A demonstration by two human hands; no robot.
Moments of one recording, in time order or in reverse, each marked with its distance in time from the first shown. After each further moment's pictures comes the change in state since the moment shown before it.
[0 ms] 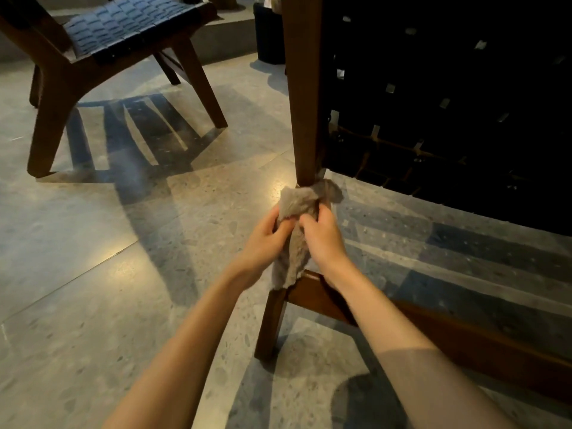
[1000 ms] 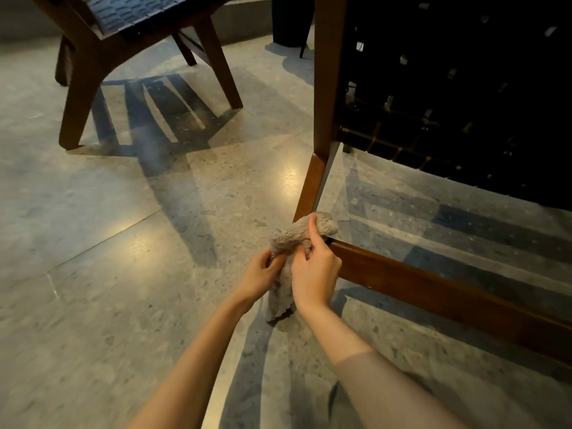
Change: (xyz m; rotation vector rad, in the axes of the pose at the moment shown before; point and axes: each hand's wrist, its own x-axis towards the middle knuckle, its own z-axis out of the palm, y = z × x) left_hand -0.090 -0.066 0.001 0.092 0.115 -0.178; right_hand -0.104 0.036 0.040 -0.326 0.329 -0.063
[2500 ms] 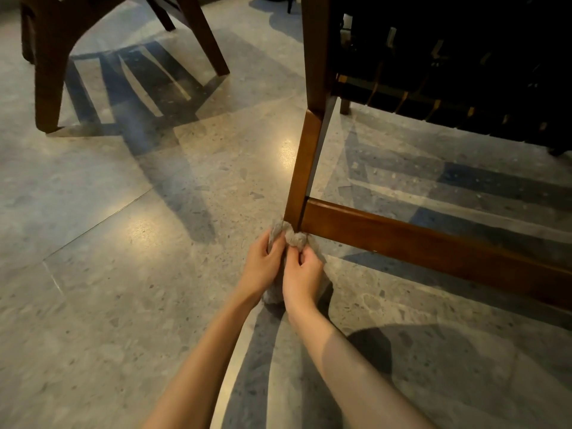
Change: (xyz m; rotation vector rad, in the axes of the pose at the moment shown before) left_hand -0.016 -0.028 0.014 -0.098 0.092 0.002; right_hand -0.045 0.038 0.033 0.277 -0.011 0.473
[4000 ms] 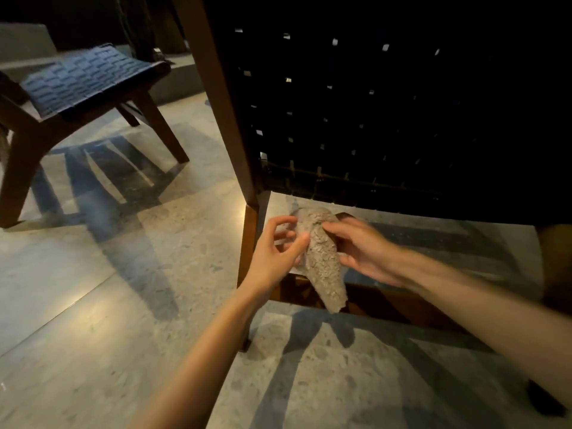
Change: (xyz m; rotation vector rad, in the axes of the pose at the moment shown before) left_hand 0.008 0.172 0.074 -0.043 -0.212 0.232; right_hand 0.050 -0.197 -0.191 0.175 -0.577 -0.029
